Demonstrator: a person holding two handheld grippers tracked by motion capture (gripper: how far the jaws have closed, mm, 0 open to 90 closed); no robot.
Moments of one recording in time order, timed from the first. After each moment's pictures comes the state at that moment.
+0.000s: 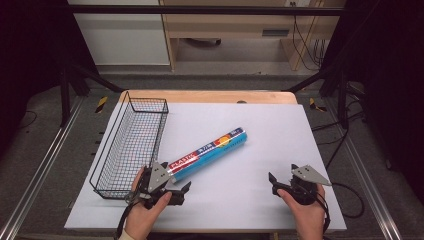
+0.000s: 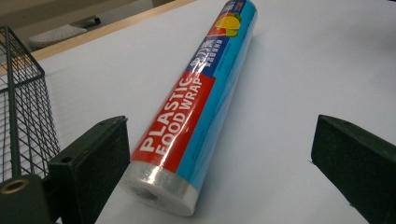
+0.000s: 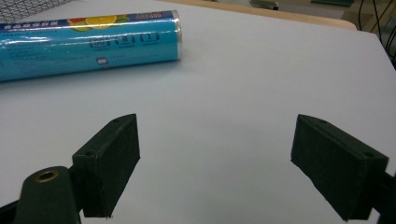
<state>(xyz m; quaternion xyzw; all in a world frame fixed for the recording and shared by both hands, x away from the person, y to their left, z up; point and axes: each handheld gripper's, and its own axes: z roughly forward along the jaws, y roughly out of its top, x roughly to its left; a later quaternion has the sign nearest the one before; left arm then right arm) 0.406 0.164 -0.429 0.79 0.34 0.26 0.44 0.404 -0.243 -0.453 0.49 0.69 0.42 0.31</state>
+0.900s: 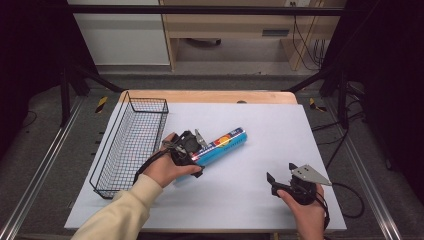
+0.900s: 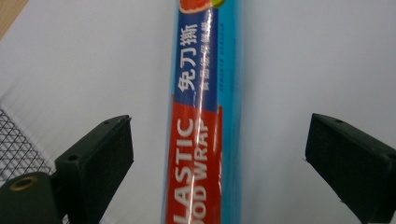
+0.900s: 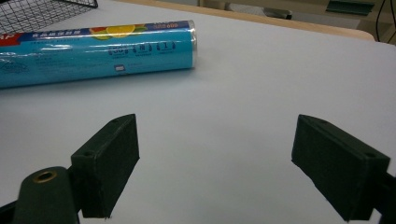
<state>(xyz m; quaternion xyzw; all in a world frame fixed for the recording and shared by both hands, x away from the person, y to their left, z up) 0.507 0.089 -0.386 0.93 0.26 0.17 0.21 0.404 -0.242 -0.451 0.48 0.70 0.44 0.30</state>
